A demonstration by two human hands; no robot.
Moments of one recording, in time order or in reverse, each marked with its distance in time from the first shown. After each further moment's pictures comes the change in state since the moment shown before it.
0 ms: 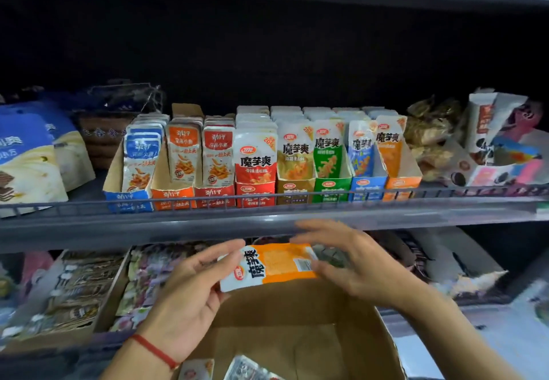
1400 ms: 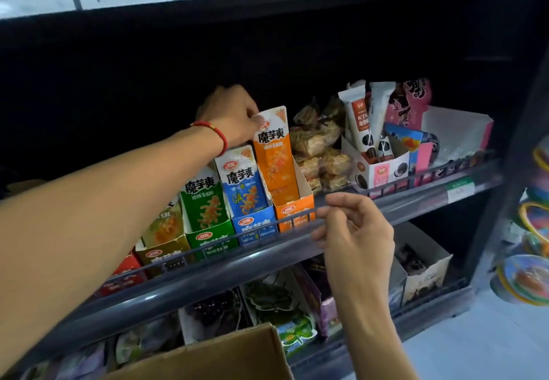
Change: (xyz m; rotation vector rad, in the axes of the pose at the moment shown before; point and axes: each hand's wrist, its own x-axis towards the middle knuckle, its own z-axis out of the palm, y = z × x) left_hand 0.184 0.116 0.342 1.634 0.014 0.946; right_hand -0.041 0.059 -0.085 0.761 1.228 0.611
